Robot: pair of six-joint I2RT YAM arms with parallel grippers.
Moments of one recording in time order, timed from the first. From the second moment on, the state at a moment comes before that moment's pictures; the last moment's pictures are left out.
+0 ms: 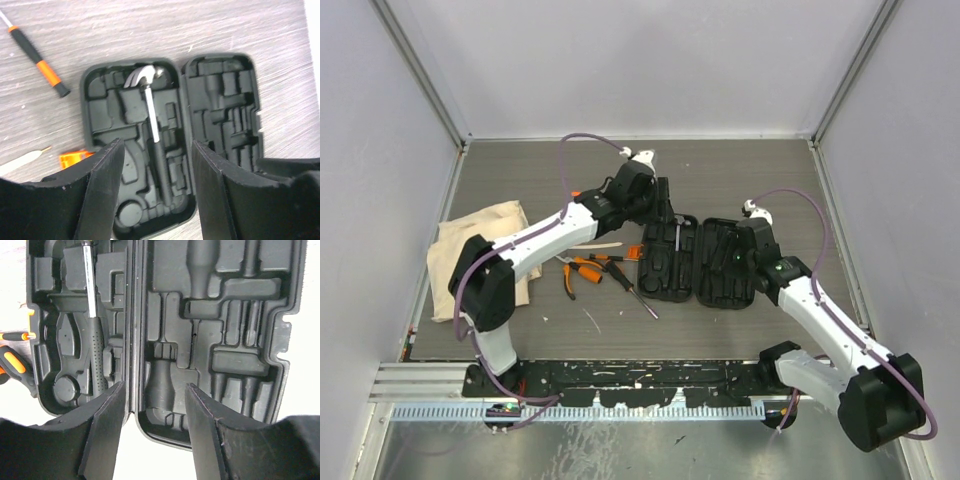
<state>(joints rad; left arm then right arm) -0.78 1.82 1.52 -0.32 -0.07 -0.61 0.35 0.99 0.66 -0.45 0.09 0.54</state>
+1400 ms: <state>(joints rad) -0.83 1.74 1.06 -0.29 0.00 -0.57 0.49 1.38 0.83 -0.31 0.14 0.72</state>
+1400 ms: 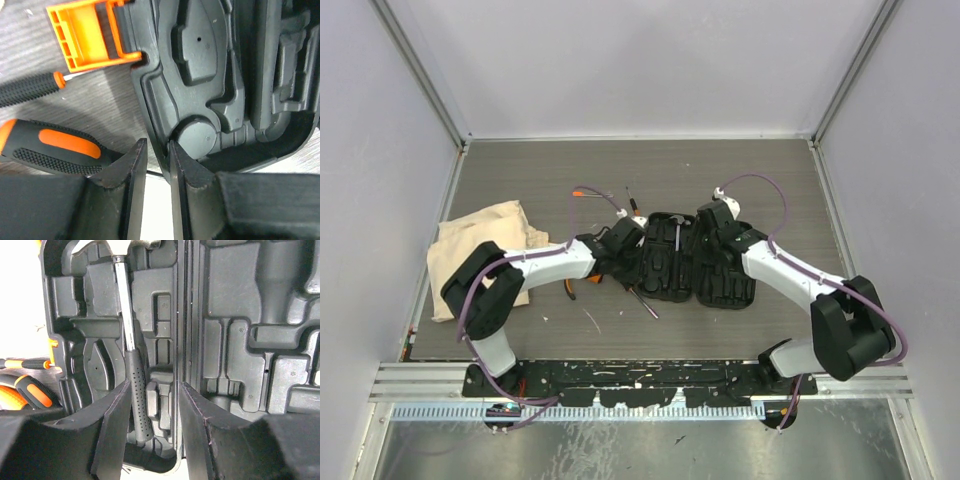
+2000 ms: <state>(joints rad) -0.89 1.70 1.01 -0.28 -0.02 -0.61 0.57 1.58 0.90 -0.30 0.14 0.71</state>
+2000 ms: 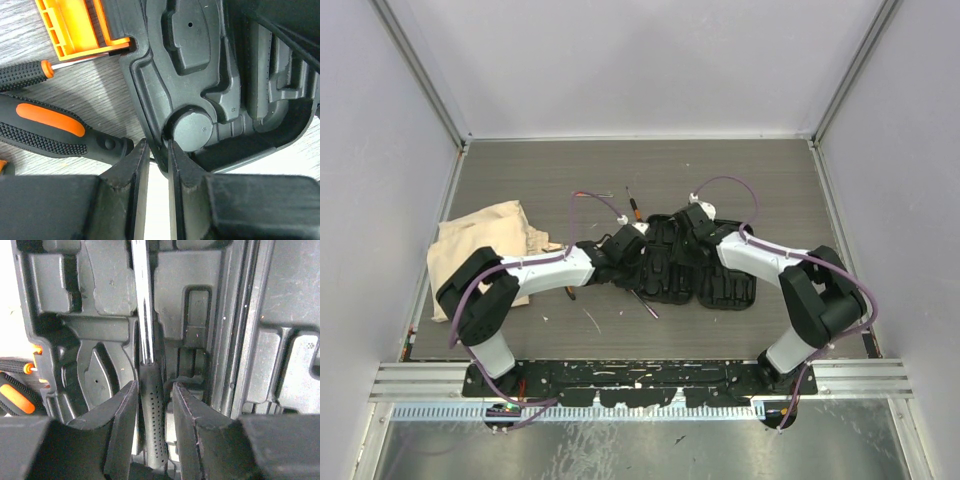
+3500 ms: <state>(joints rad) -0.89 1.69 1.01 -0.29 -0.06 -0.62 0.60 1.55 0.94 -0.33 0.24 0.71</state>
